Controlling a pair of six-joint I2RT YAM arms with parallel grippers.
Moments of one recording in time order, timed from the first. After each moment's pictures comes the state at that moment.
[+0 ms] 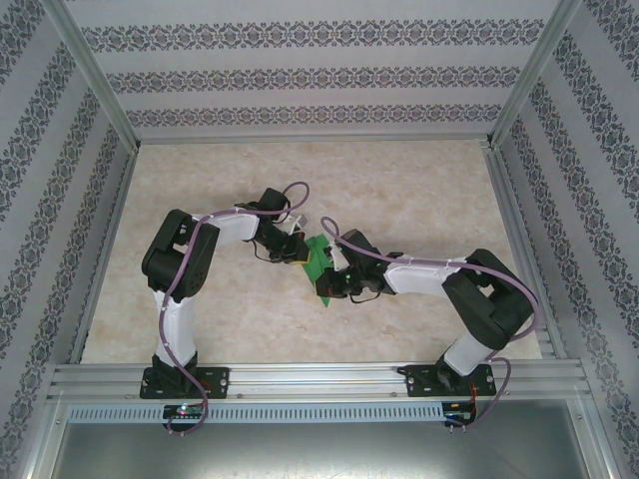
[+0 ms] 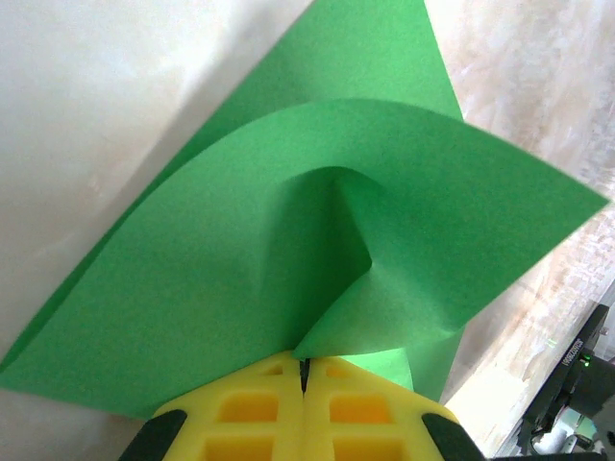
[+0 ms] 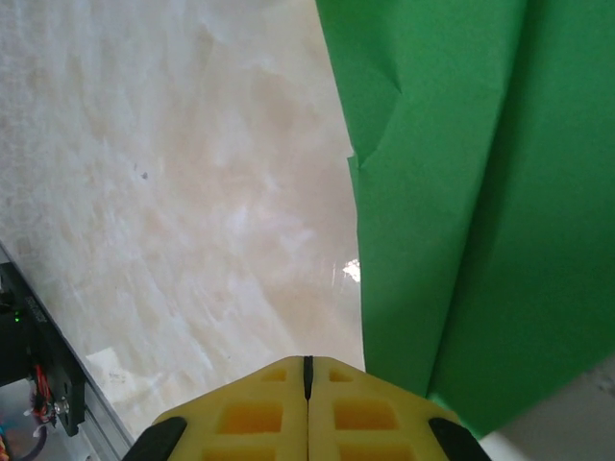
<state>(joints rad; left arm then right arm) -0.40 2.03 1.23 -0.48 0.67 -0.37 0.71 1.65 0.73 -0.05 -0.51 0.69</state>
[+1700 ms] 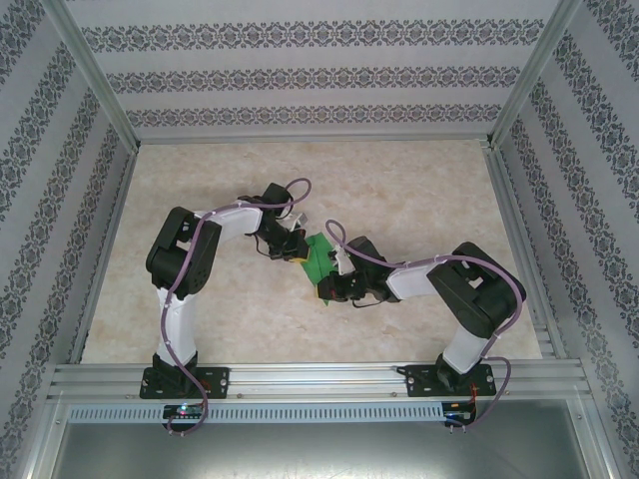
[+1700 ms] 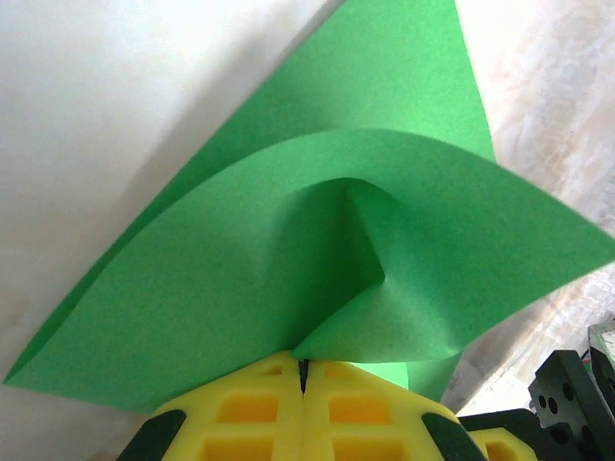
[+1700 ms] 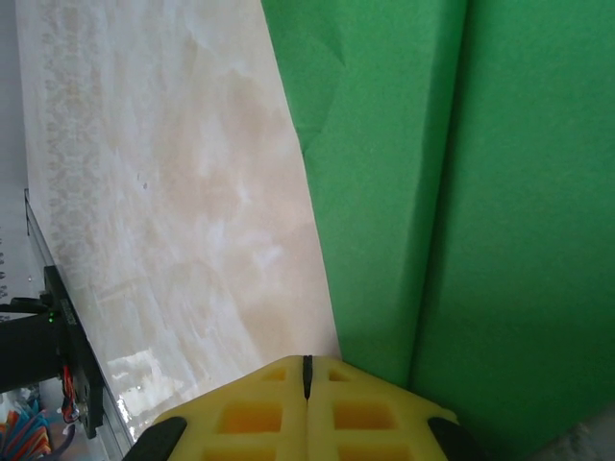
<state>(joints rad) -0.40 2.06 1.33 -0.62 0.62 -0.37 0.67 1.72 0.60 0.26 -0.61 0.73</state>
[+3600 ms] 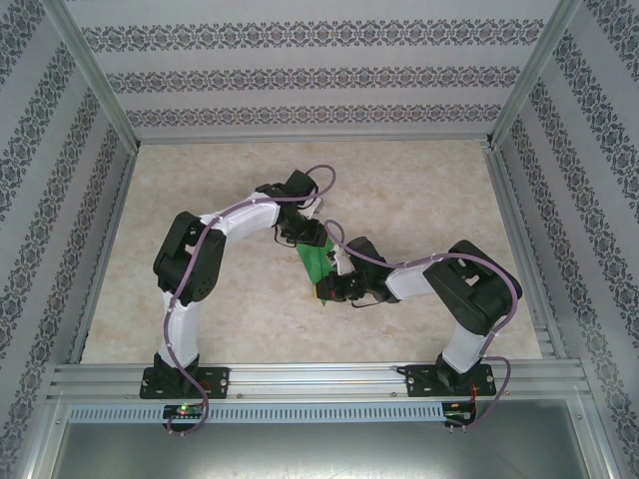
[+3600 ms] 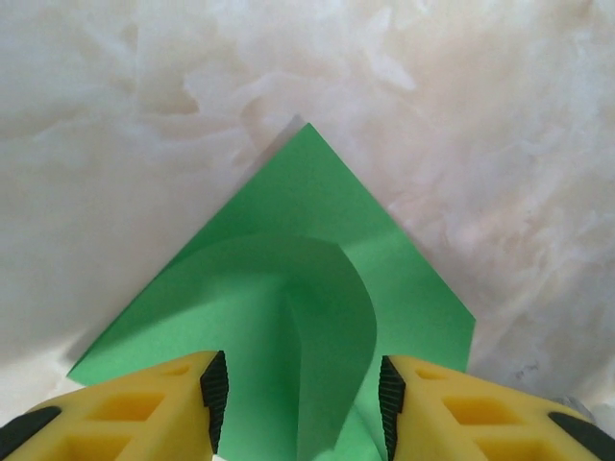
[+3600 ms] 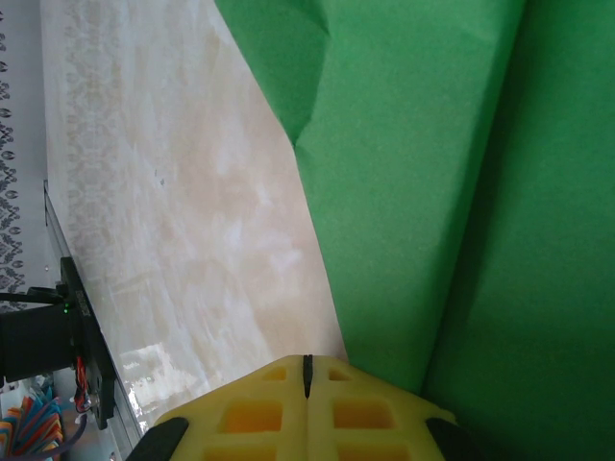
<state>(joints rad) -0.54 2.06 1.53 -0.71 0.29 -0.31 0.67 1.74 0.59 0.31 -0.64 0.74</state>
